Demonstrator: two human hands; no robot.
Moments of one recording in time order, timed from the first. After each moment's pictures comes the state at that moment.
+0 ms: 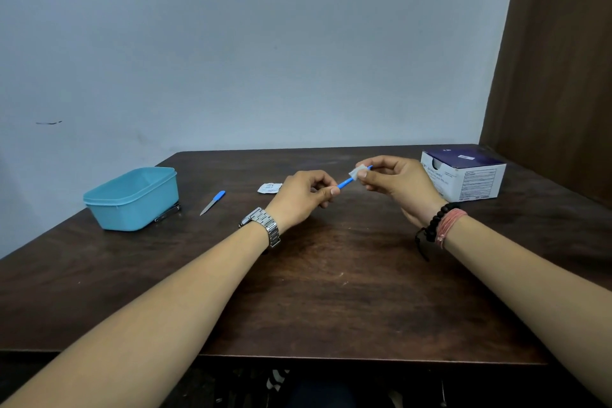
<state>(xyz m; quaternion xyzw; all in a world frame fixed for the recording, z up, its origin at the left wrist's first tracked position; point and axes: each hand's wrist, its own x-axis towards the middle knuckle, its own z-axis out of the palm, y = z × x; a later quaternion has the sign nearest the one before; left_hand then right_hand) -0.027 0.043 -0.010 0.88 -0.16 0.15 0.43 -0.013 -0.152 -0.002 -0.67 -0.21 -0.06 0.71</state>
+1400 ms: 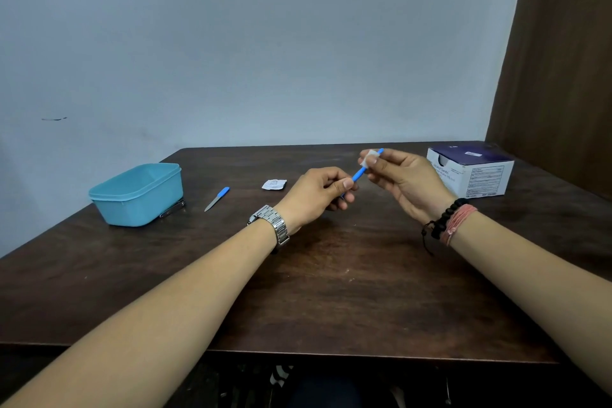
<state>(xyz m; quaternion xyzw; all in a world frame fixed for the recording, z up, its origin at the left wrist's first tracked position) -0.035 0.031 -0.010 0.82 -0.19 0.08 0.54 -0.016 -0.148 0.001 -0.55 -0.21 0.00 0.81</state>
